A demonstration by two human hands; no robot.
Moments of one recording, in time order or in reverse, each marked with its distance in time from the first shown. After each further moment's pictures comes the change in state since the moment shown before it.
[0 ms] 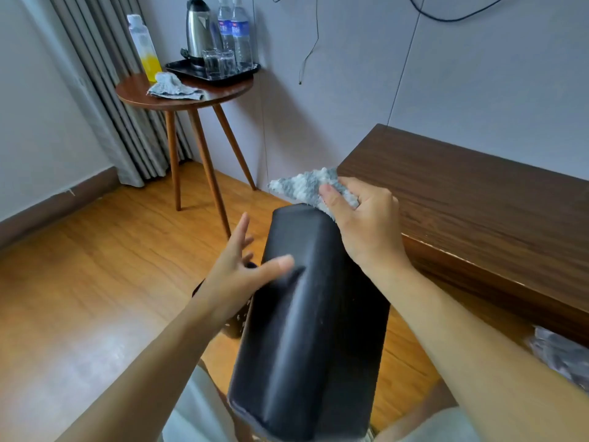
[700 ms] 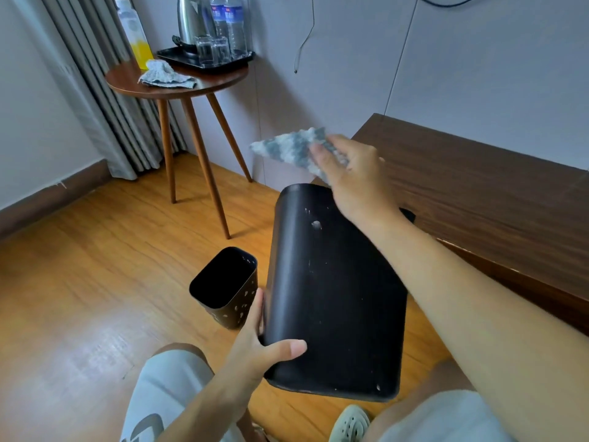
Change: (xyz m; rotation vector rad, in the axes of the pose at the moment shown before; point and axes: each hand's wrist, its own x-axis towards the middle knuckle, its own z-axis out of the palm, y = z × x) left_hand -0.062 -0.078 0.049 -0.311 -0.175 -0.208; right_hand 0.032 -0.017 0.002 -0.039 -0.112 -0.048
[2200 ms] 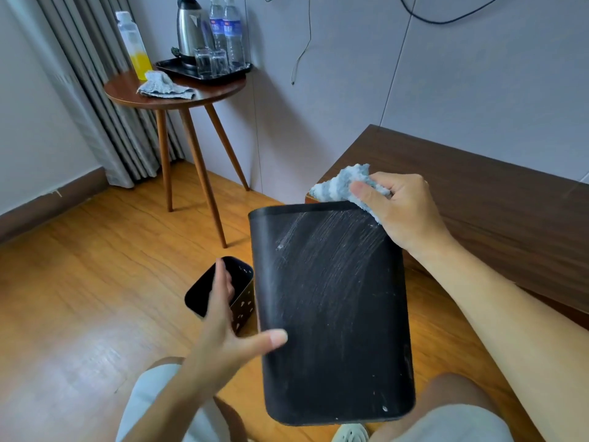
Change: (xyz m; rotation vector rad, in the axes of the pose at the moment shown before) left_hand 0.000 0.037 -0.026 0.331 0.179 0.230; right_hand -0.011 0.055 -0.049 -0.018 -0.085 -0.035
